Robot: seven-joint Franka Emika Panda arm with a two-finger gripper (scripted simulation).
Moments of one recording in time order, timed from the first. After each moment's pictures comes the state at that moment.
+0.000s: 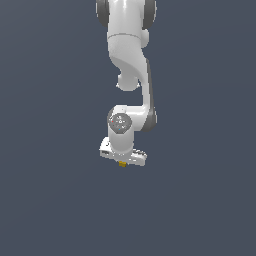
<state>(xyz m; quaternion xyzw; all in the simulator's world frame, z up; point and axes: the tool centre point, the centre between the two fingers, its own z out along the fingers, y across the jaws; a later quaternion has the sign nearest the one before) 0.044 -0.023 0.024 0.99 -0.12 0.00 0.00</state>
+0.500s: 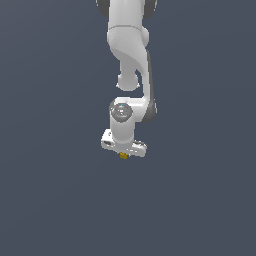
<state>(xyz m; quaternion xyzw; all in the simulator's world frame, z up) 0.006 -0.020 0.032 0.99 -0.12 0.00 0.00</state>
